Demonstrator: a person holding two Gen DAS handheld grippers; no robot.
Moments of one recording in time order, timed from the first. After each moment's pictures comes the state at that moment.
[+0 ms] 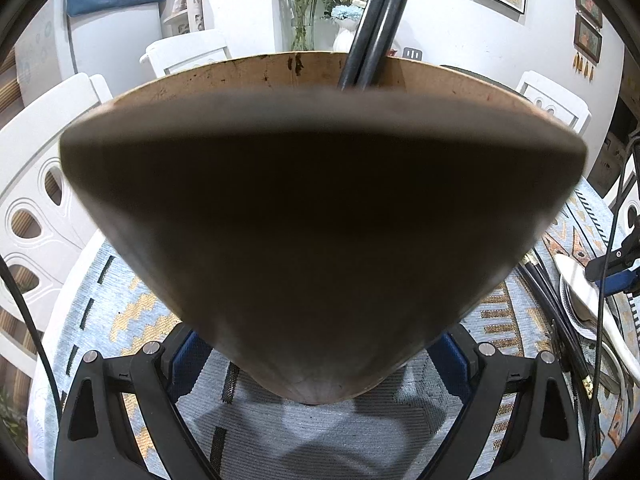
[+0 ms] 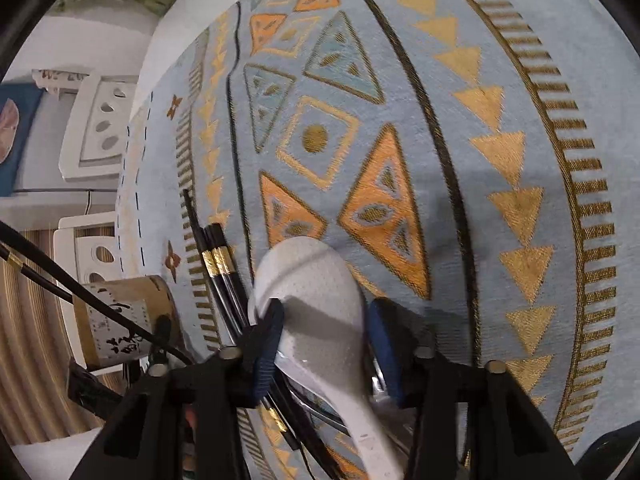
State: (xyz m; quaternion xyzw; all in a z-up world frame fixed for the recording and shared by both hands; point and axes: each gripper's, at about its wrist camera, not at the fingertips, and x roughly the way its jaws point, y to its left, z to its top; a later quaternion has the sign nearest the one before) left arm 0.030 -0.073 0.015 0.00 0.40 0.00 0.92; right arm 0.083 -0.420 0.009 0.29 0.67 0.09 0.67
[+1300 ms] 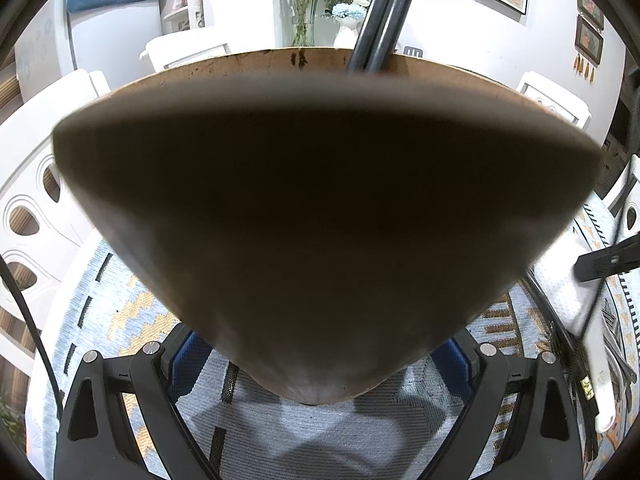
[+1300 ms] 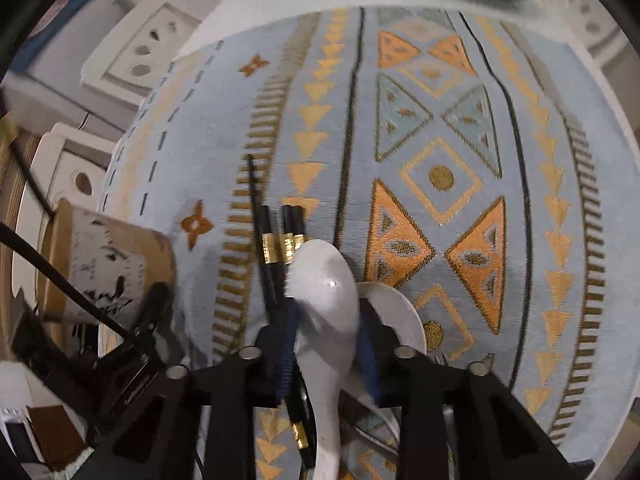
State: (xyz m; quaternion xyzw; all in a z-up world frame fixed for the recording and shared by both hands) left arm 0.035 -0.073 0.016 0.00 0.41 0.00 0.91; right arm 0.084 -0.331 0.054 0.08 0.64 0.13 0.76
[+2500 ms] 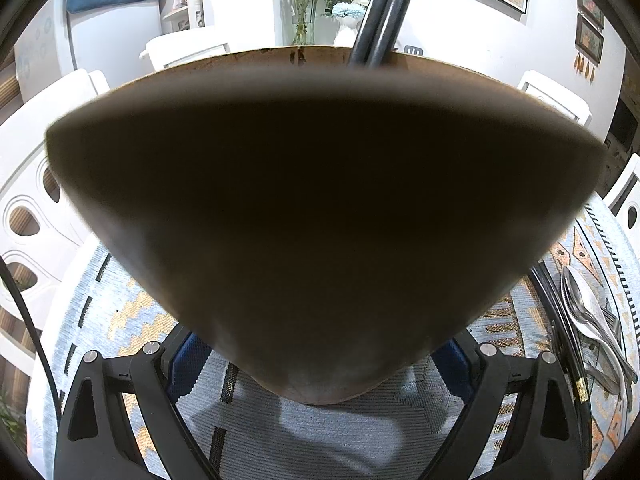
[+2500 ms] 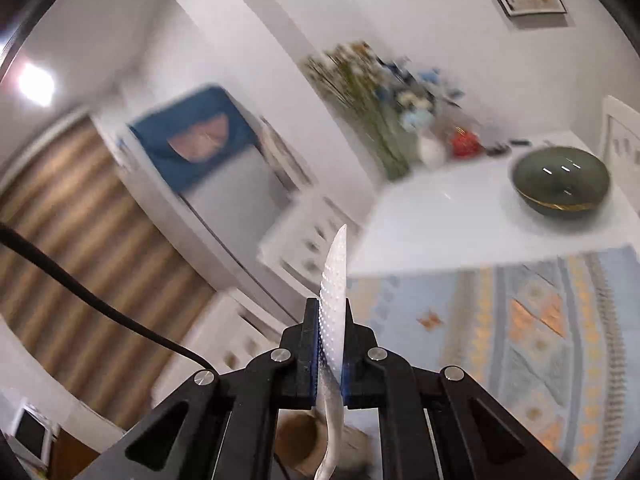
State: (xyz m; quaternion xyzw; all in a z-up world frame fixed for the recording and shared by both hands) left arm 0.035 -0.073 0.016 0.00 0.41 0.00 0.91; right arm 0.109 -0.284 0.259 0.23 0.29 0.28 0.89
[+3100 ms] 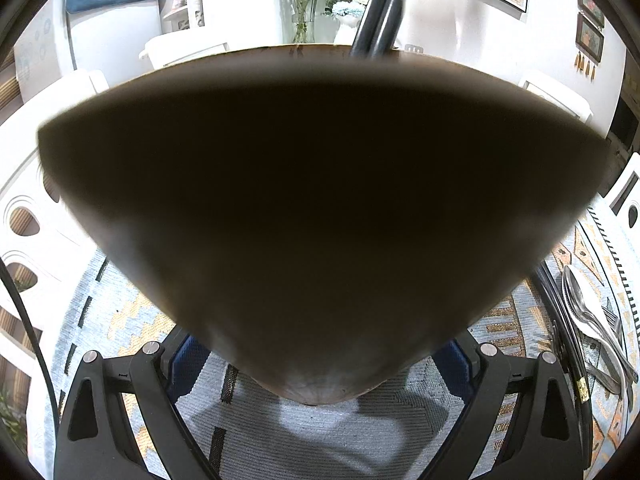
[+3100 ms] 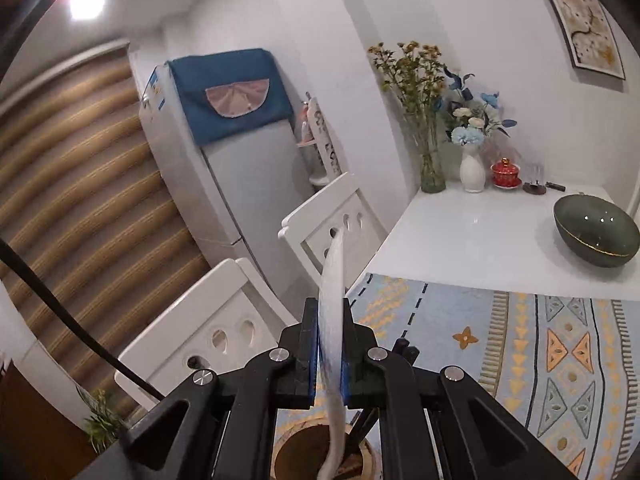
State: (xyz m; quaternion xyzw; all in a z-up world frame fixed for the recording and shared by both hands) left arm 0.036 -0.074 0.017 0.00 0.41 0.00 0.91; right arm 0.090 -0.183 0.219 0.08 0.29 0.30 0.91
